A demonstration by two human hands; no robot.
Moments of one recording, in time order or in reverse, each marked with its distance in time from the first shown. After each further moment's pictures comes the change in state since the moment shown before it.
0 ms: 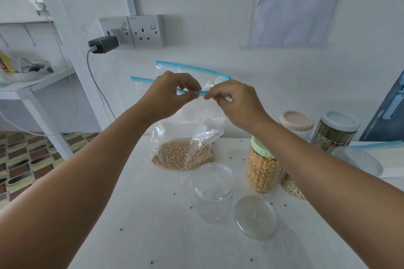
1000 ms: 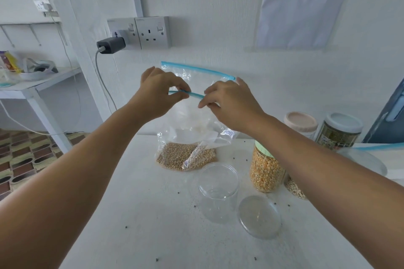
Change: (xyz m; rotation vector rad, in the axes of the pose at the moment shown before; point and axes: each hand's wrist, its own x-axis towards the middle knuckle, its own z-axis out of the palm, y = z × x) left_hand -0.007 -0.034 -0.015 0.210 0.129 0.068; right_hand 0.010 -0.025 0.008 -0.501 -0.241 -0.131
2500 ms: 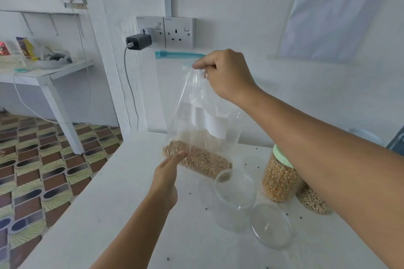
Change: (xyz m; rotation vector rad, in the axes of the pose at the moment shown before) left_hand -0.166 0.027 0.084 -1.453 0.147 -1.222; right_hand 0.075 -0.064 -0.022 0.405 0.180 0.105
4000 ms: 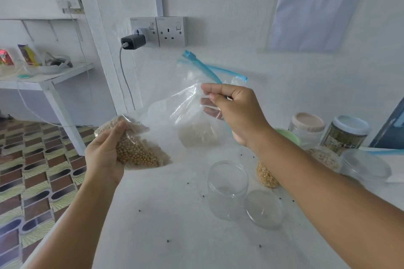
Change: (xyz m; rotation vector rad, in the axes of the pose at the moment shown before) left_hand -0.031 0.086 -0.065 -0.140 0.191 0.436; right_hand -0.106 -0.001 -0.010 0.932 0.019 0.455
